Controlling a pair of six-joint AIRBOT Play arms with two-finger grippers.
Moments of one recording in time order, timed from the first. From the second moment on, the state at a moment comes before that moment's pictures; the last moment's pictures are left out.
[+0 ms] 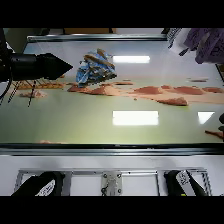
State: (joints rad) left arm -0.13 -1.05 1.62 0.92 -1.33 -1.45; right arm -0.91 -0.93 1.58 -1.12 0.41 1.36
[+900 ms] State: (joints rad) left arm -0.13 -1.05 1.33 0.91 -1.28 -1.45; right arm 0.19 -1.01 1.27 -0.78 1.17 0.84
